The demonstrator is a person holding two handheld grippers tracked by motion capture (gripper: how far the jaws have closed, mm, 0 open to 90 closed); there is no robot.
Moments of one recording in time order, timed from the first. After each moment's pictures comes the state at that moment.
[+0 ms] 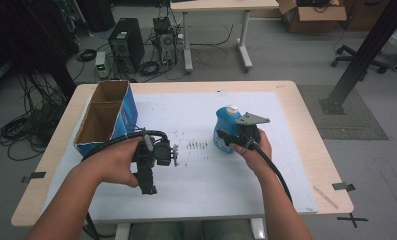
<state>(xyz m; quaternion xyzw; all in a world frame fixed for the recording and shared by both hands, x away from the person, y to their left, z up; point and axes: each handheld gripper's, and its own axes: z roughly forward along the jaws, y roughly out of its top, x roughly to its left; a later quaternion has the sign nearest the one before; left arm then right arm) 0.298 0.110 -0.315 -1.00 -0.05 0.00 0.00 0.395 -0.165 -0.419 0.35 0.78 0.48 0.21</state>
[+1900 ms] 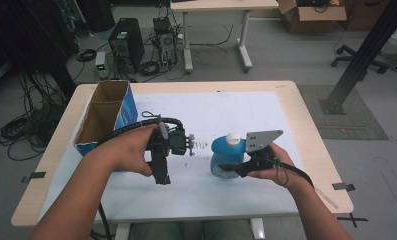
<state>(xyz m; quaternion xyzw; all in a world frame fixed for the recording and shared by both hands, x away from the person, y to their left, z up) 0.307 0.075 -0.282 -1.00 -0.03 -0.01 -0.01 0.324 -0.182 -0.379 0.06 0.86 0.50 0.07</state>
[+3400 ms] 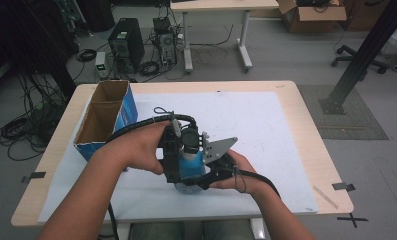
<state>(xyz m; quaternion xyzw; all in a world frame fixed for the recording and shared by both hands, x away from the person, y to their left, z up) 0.301 0.049 -0.266 -1.00 -0.01 -0.02 -0.01 0.307 -0.084 -0.388 0.01 0.86 0.51 0.01</state>
